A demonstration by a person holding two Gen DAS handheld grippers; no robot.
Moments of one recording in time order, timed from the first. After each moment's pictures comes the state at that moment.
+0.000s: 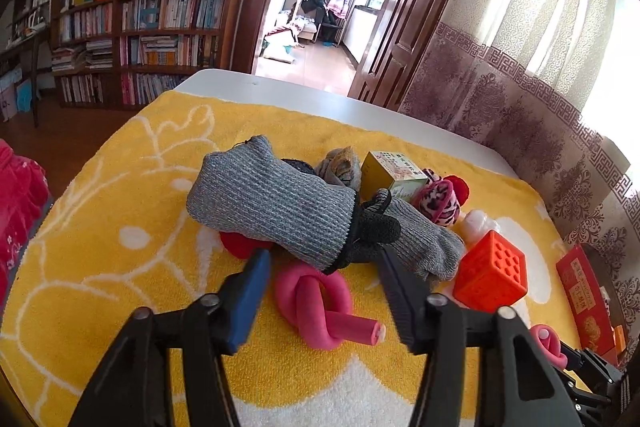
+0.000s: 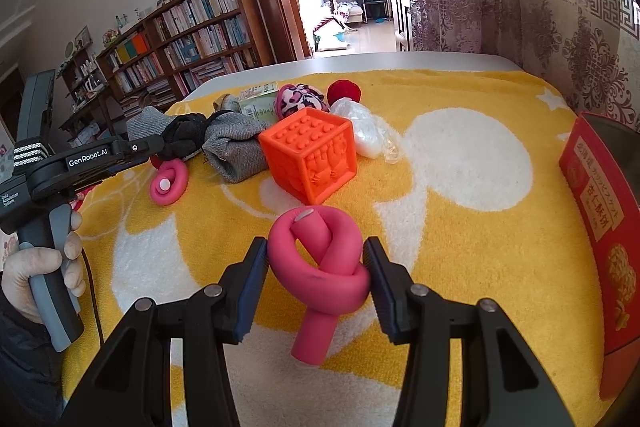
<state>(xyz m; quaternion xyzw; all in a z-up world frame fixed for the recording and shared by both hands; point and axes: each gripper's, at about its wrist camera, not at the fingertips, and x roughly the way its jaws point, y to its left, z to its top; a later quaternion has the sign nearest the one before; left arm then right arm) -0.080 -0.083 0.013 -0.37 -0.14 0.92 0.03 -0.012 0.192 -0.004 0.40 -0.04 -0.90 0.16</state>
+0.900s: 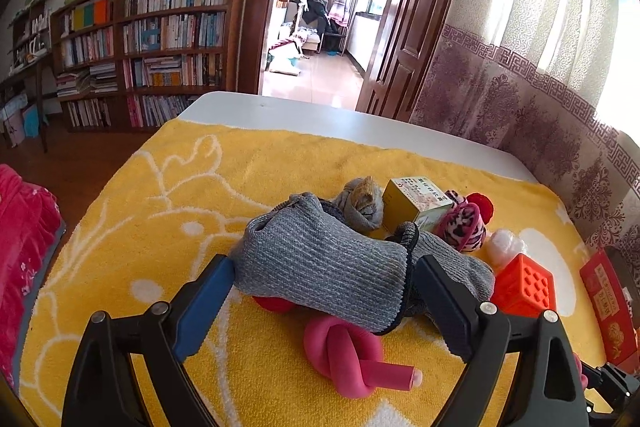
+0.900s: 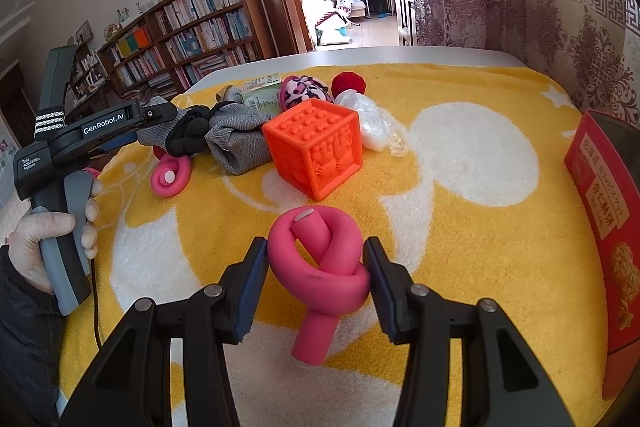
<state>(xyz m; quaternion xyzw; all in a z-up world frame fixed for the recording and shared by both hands) -0.106 -0.084 0.014 -0.36 -0.10 0.93 0.03 -0.012 0.188 -0.007 0.41 -0.03 -0.90 0.17</state>
